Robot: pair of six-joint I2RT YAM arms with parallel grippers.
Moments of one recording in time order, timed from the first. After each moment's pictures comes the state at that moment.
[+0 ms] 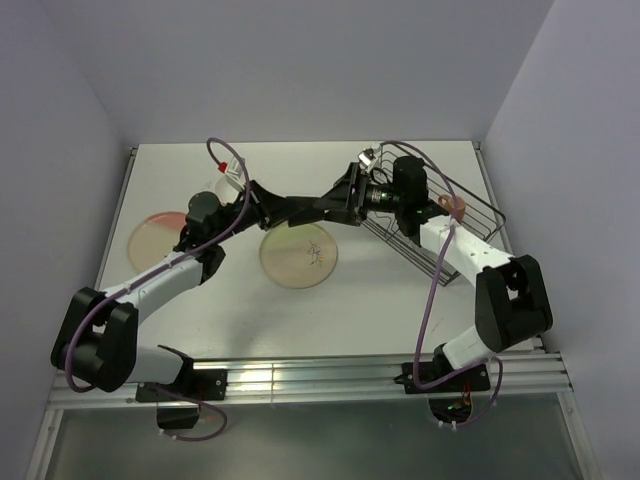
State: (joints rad) left arm -0.42 1.35 0.73 0.70 0.61 -1.21; right arm 0.33 1.50 1.00 0.24 -0.93 0.99
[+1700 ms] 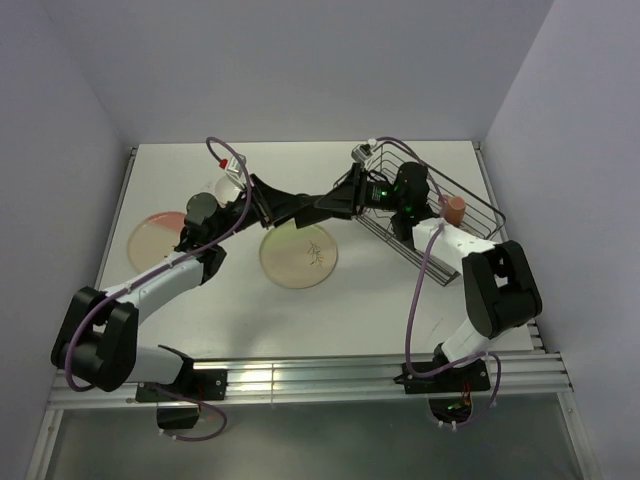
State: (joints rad) left arm -0.44 1.37 0.74 0.82 0.64 -1.25; right arm 0.33 1.60 0.94 0.77 -1.08 1.26
